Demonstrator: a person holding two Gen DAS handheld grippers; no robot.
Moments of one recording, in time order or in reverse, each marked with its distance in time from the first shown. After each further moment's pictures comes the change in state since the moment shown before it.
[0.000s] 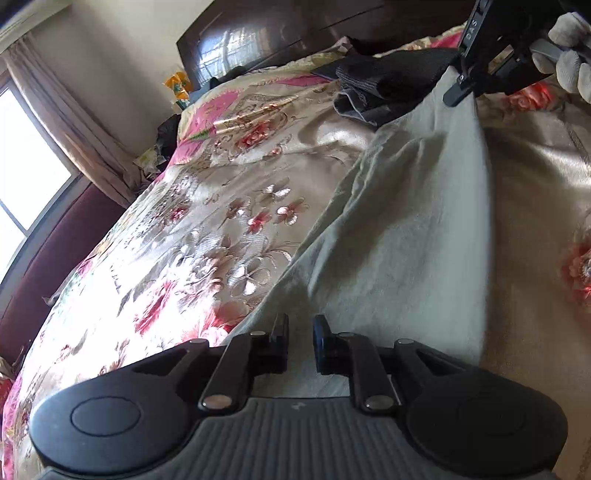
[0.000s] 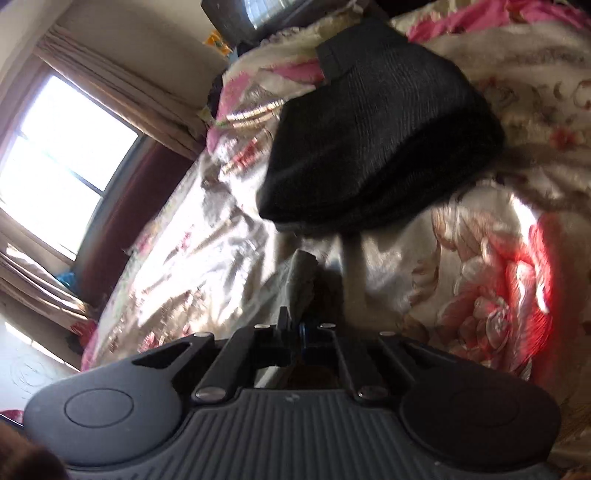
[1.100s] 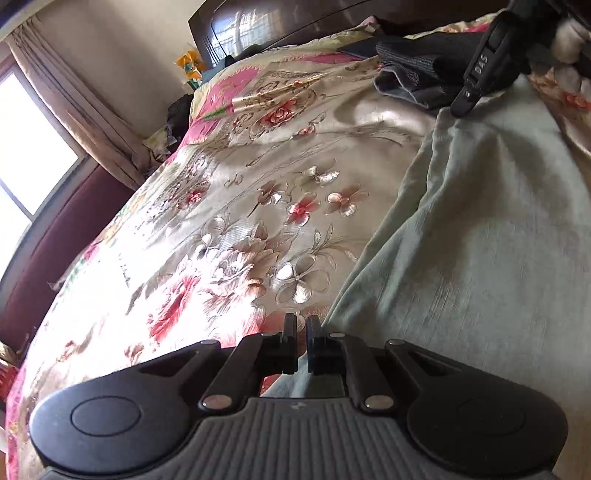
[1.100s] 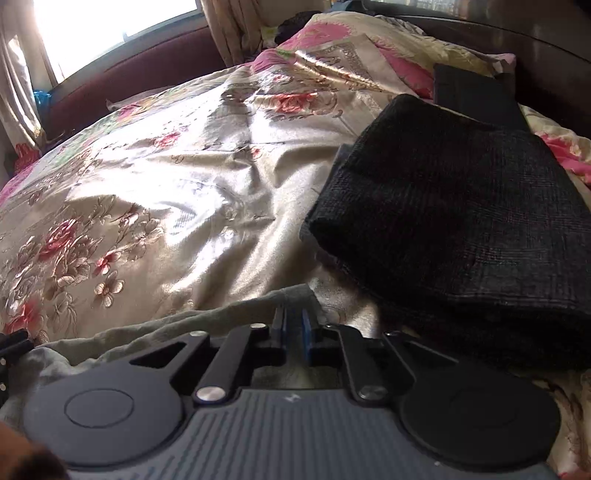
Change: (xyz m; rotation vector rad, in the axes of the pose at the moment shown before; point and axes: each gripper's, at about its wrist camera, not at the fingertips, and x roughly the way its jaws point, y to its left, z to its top) left arm 0.045 0.034 0.009 0.022 0.050 0.051; right arm 0.101 0.062 0.013 -0.612 0.169 -0.256
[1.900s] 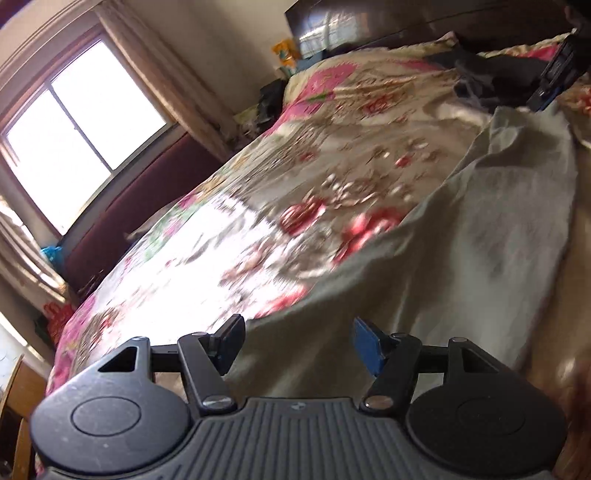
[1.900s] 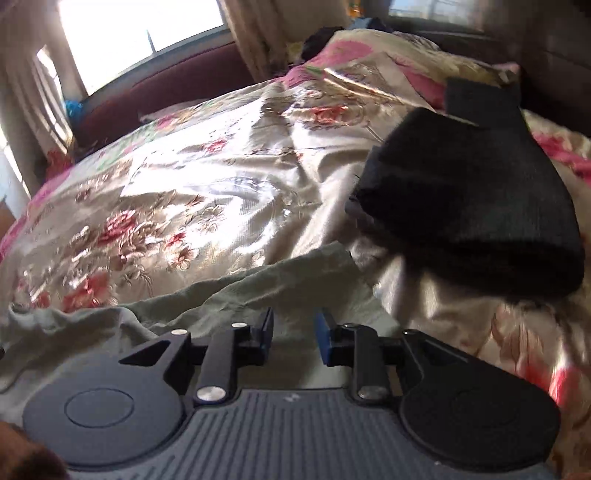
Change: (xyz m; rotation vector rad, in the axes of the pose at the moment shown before) left arm -0.122 0.048 -0.087 -0.157 0.000 0.165; right arm -0.048 0.030 -0.029 -0.079 -0.031 0.097
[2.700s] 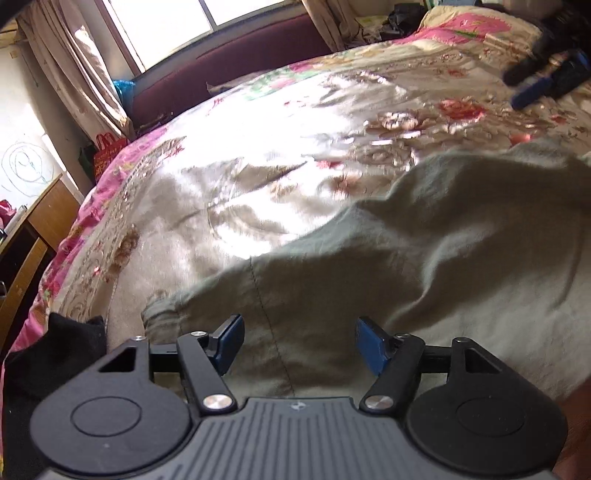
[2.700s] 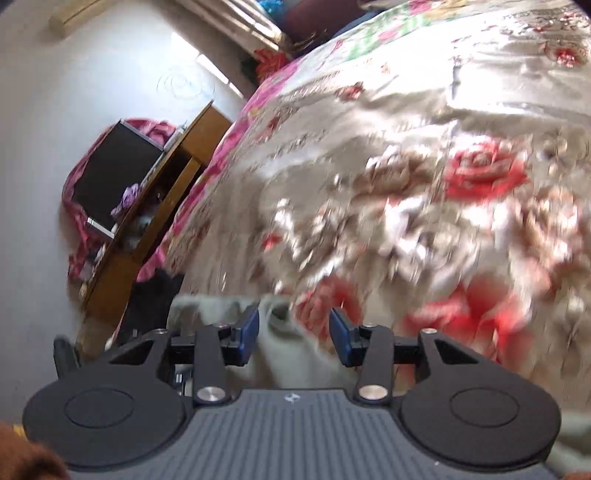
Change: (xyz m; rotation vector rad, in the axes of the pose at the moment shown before) left arm -0.006 0.122 -0.124 -0.418 0.318 0.169; right arm 0.101 0.268 0.051 -0.107 0.406 0.792
